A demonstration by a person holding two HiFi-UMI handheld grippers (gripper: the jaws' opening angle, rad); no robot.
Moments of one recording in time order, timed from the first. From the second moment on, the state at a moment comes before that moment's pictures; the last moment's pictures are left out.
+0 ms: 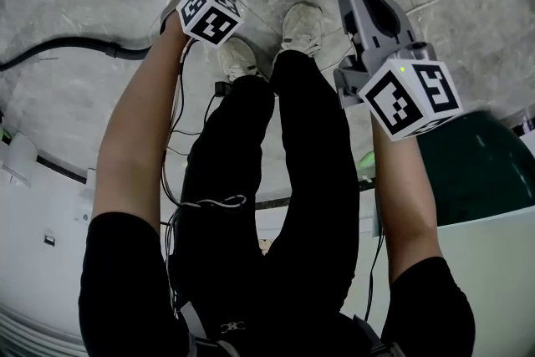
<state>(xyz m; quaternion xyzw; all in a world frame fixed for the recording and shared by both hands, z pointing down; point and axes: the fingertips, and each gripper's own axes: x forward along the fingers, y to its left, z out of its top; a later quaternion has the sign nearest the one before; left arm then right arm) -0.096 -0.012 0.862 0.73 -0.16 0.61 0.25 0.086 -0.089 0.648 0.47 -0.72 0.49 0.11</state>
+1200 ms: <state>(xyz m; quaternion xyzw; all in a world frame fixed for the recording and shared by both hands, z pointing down) -0.042 0.061 0.612 0.86 -0.15 0.45 0.20 0.011 -0.080 0.496 0.43 -0.73 0.54 -0.04</state>
